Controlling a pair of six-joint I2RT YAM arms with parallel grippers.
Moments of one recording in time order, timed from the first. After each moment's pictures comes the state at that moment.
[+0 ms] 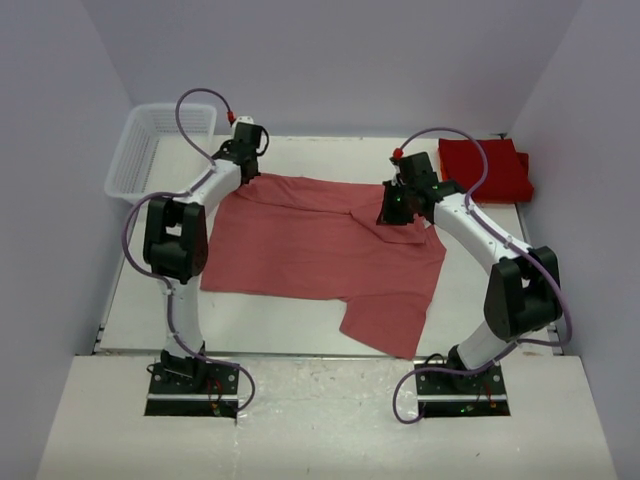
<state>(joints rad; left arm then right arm) -0.25 2.08 1.64 -0.37 -0.45 -0.24 0.34 1.62 1.26 -0.58 -0.16 0.41</state>
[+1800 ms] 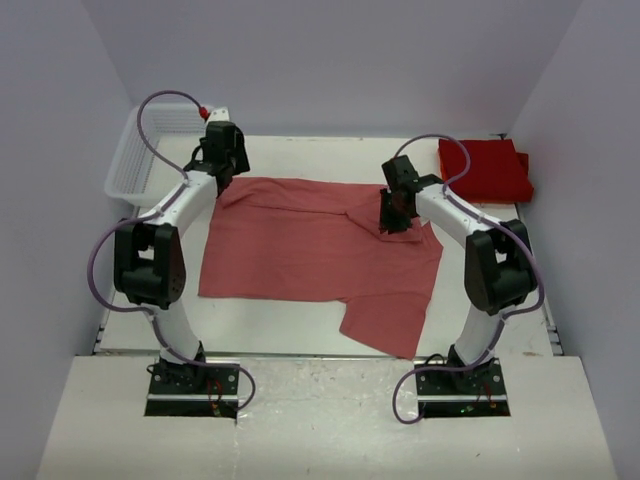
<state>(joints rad) -0.17 1.87 1.45 -0.22 -0.34 -0.29 0.36 1.80 1.35 -0.67 0.04 0.43</state>
